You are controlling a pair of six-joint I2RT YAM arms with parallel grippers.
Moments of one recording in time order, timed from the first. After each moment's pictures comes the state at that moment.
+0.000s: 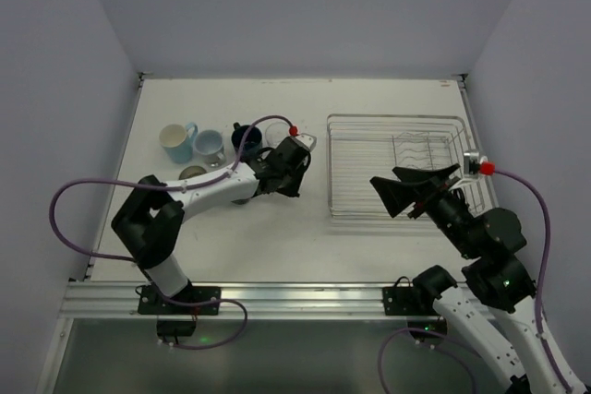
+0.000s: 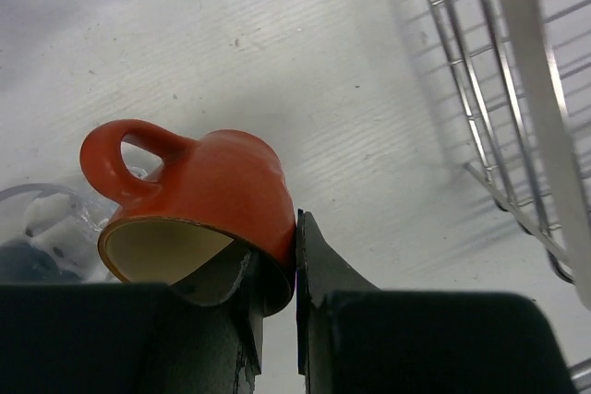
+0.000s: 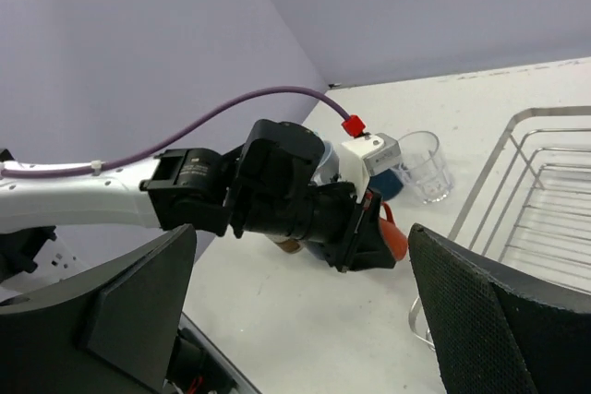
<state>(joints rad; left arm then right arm) -0.83 1.65 1.14 -0.41 -0.14 -0.38 0.51 0.37 0.75 -0.25 -0.13 0.63</state>
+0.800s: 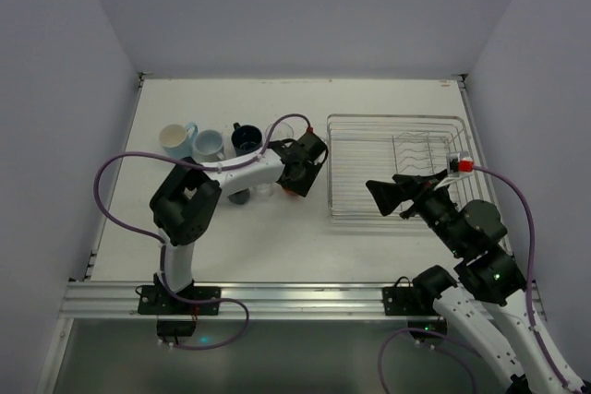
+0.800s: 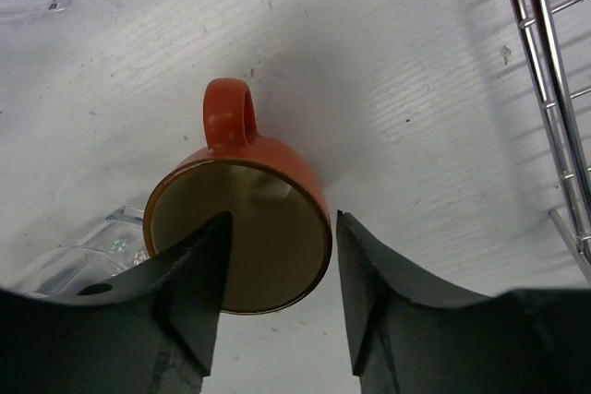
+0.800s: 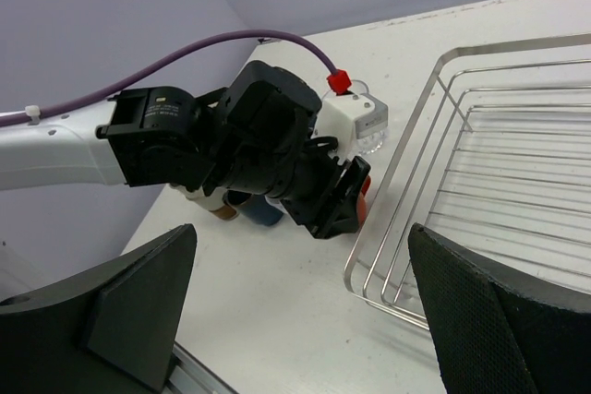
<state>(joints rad) -0.81 1.95 1.40 -0.61 -0.19 -0.27 0.51 0.36 0.69 -0.36 -0.04 0.56</state>
